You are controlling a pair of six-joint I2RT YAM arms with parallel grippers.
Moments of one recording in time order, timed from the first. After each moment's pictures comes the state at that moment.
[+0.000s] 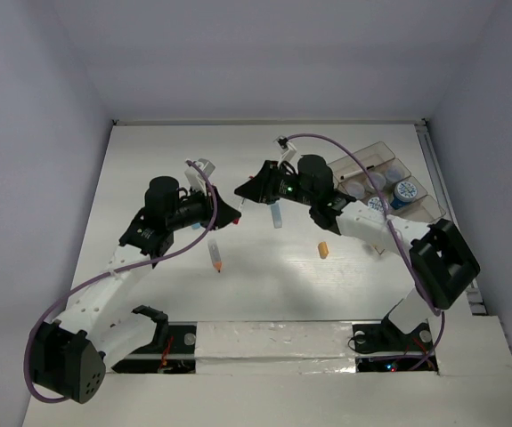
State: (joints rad) left arm -0.37 1.00 0.74 -0.10 0.60 -0.39; right arm 0.71 1.59 1.07 0.41 -0.42 0.77
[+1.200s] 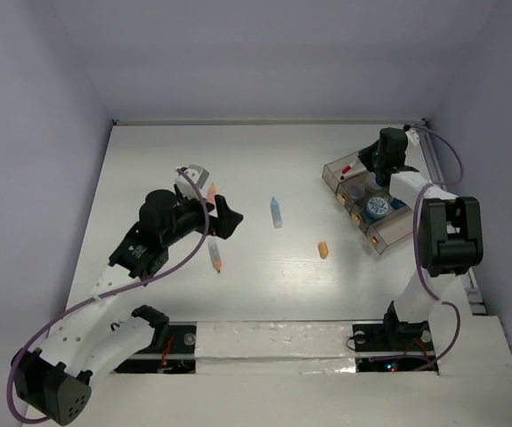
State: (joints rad) left arm -0.48 0.83 0.73 -0.21 0.25 -0.31; right arm 0.04 1.76 1.16 0.15 0.16 0.82
